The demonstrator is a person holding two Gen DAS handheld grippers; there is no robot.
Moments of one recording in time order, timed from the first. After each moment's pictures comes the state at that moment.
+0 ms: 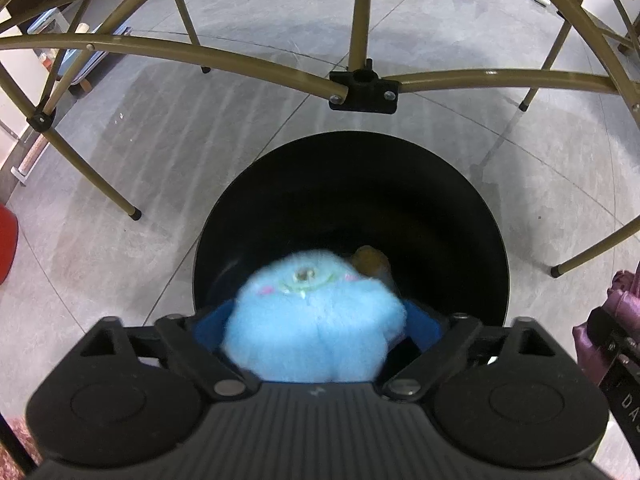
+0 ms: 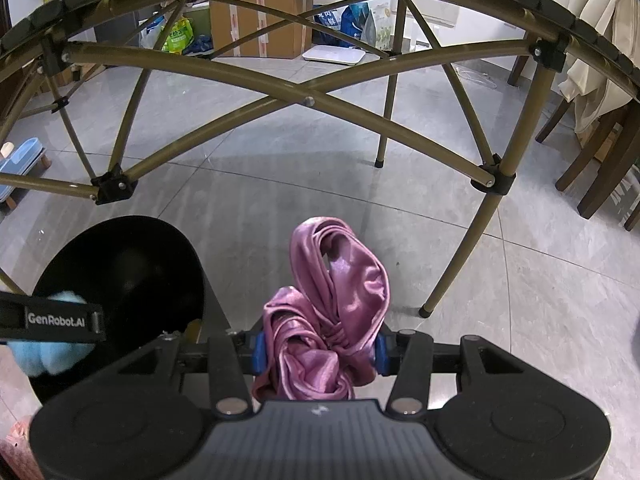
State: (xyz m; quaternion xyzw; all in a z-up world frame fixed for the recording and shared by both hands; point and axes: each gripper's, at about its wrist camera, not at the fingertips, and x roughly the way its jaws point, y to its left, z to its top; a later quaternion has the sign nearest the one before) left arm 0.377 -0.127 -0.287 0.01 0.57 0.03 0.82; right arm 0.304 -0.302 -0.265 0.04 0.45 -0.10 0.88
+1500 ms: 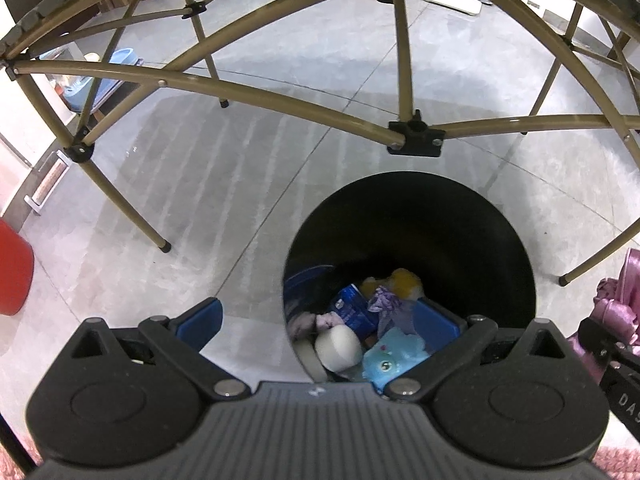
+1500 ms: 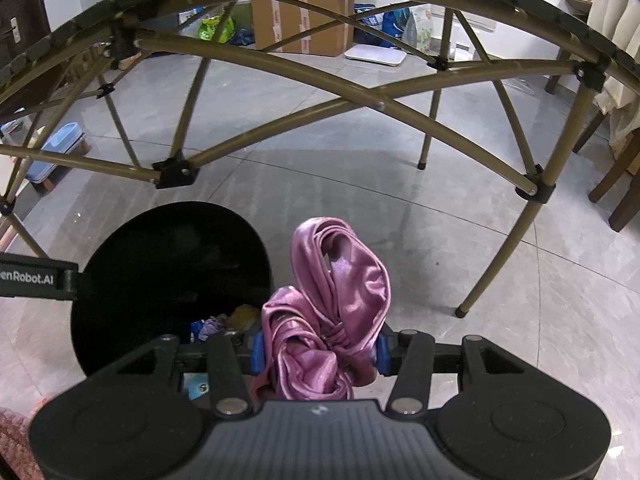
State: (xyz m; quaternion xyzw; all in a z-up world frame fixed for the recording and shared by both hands) left arm 0.362 -0.081 -0.251 0.04 0.53 0.02 0.84; right arm 0.294 -0.272 -0.252 0.04 0.46 -0.03 0.89
